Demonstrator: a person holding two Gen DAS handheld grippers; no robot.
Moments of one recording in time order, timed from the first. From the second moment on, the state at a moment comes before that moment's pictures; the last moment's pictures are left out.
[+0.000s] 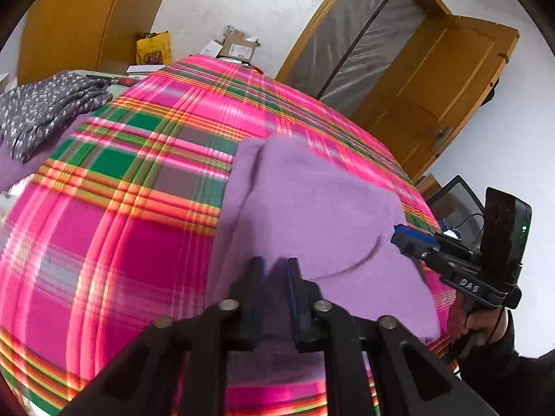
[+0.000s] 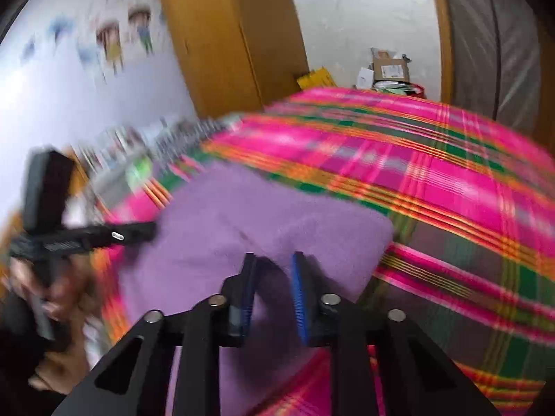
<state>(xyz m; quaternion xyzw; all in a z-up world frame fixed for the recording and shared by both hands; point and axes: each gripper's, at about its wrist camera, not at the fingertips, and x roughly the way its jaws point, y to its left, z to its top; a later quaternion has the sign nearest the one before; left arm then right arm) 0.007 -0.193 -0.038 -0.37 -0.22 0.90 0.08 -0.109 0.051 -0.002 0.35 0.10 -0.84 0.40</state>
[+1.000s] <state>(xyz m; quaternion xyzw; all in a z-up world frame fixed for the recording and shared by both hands) -0.084 -0.174 0.006 -0.40 -0.11 0.91 0.06 -0.134 0.059 0.012 0.34 0.03 -0.86 0.38</state>
